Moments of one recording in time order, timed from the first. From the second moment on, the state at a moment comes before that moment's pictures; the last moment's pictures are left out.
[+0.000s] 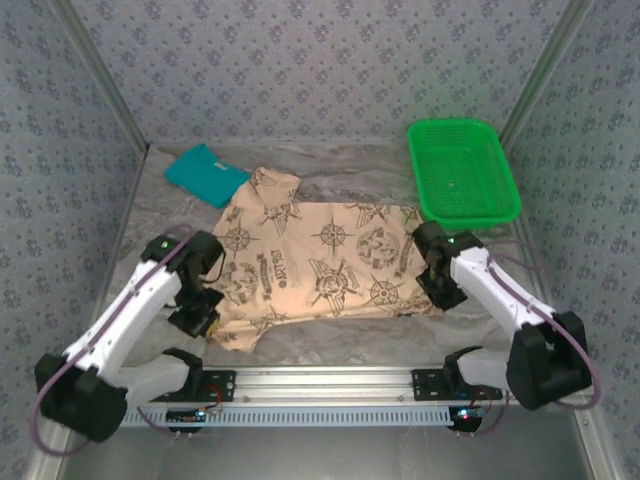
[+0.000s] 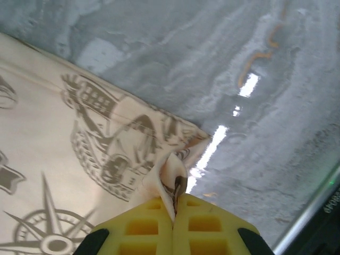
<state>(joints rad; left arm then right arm) -0.40 1.14 0.99 -1.58 0.10 -1.43 0.32 1.29 0.87 -1.15 0.17 1.39</state>
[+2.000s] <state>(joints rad) -0.09 1.53 0.74 -1.17 -0.04 -1.08 1.09 2.12 1.44 -0.17 -0.11 -0.20</state>
